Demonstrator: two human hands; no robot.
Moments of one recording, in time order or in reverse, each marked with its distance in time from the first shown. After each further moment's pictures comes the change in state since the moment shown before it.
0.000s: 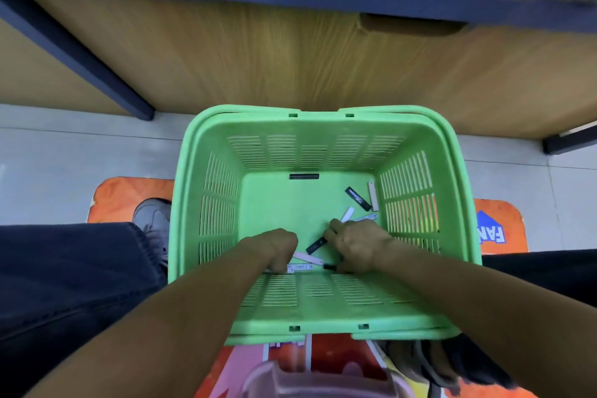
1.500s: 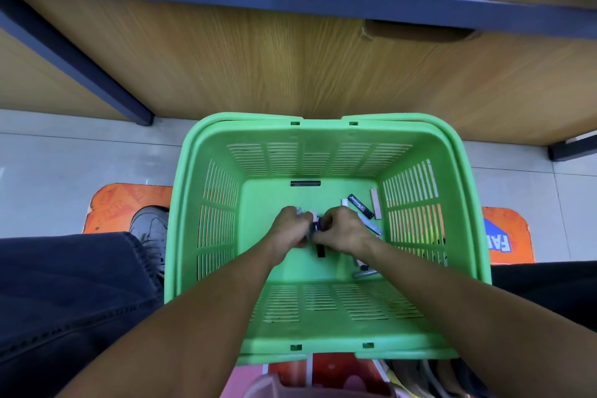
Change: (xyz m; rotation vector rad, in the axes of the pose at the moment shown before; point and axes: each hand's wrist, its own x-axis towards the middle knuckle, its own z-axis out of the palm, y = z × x) left_hand 0.017 0.015 -0.025 -1.517 0.431 -0.211; right_hand 0.038 -0.007 -0.015 1.085 0.245 0.368
